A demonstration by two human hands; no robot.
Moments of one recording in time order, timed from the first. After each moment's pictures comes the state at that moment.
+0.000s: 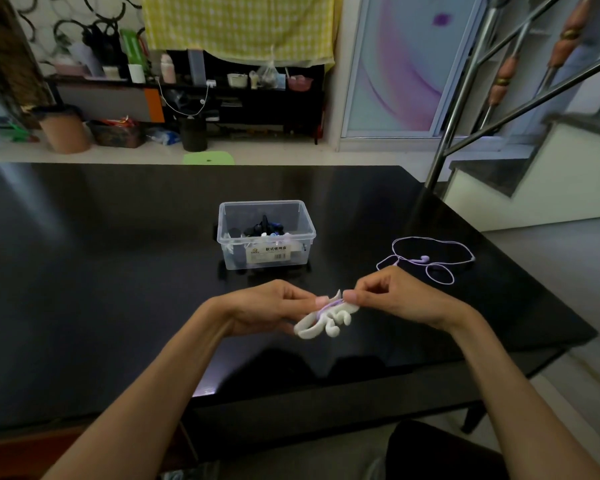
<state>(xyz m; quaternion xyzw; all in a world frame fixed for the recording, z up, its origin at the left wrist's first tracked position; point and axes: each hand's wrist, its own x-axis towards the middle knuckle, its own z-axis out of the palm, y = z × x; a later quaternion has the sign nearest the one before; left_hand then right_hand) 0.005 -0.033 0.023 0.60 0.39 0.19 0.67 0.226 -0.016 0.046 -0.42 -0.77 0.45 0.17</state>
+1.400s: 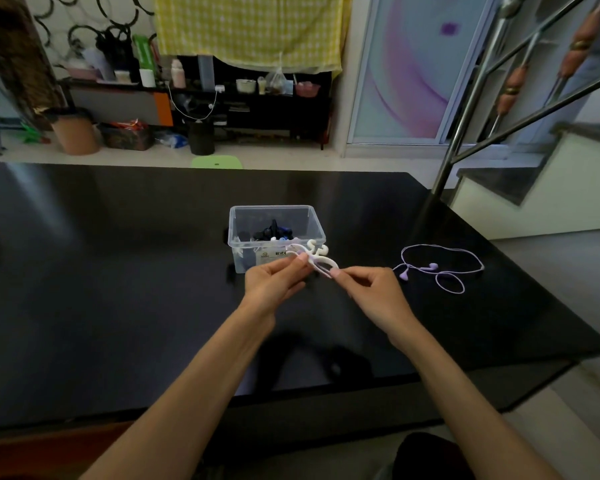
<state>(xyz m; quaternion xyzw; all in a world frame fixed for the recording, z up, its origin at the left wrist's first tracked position) 0.017 -0.018 0.010 0.30 0.49 0.58 0.58 0.172 -0.012 0.014 -0.52 -0.63 0.38 0.42</state>
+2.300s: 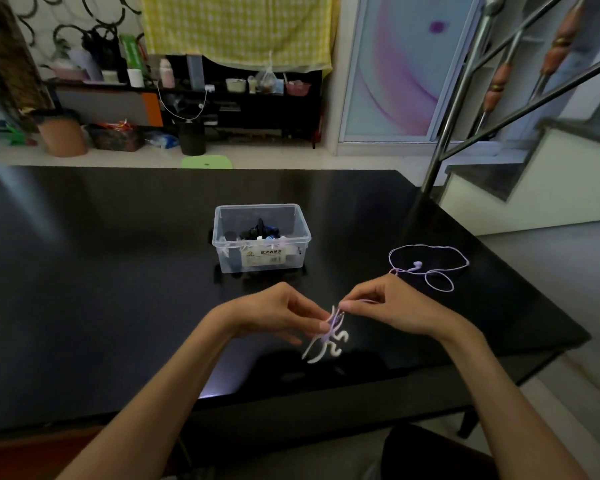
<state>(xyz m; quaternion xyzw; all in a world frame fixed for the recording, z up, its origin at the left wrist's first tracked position) 0.014 -0.028 0.017 0.68 0.44 0.16 0.57 0.233 -0.013 0.034 -0.46 -0.77 0.41 0.17</state>
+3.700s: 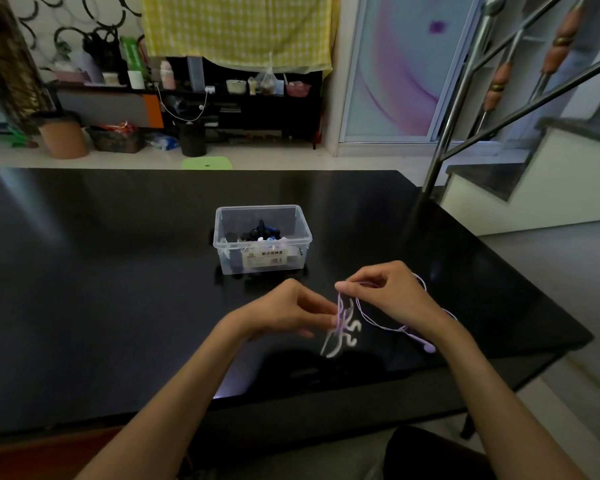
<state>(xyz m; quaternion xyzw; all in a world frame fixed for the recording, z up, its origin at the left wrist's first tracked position) 0.026 -0.024 0.013 0.70 0.45 0.20 0.52 0.224 -0.010 0.032 -0.48 -0.73 0.38 0.32</state>
